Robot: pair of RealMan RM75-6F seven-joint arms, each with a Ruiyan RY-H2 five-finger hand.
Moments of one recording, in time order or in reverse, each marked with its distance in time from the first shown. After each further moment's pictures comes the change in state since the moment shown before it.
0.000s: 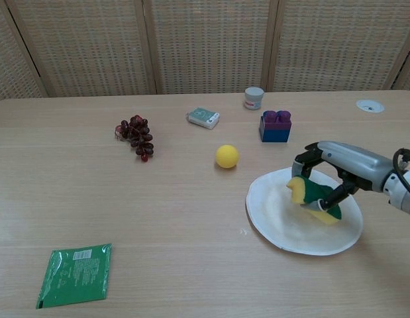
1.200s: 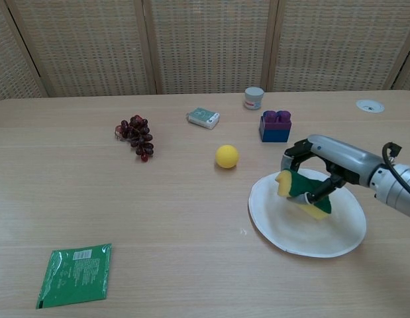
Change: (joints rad) left arm 0.000 0.003 0.007 -0.001 0.011 -0.003 -0.010; right arm 0.031 -0.014 0.034 -0.025 0.022 -0.015 0.055
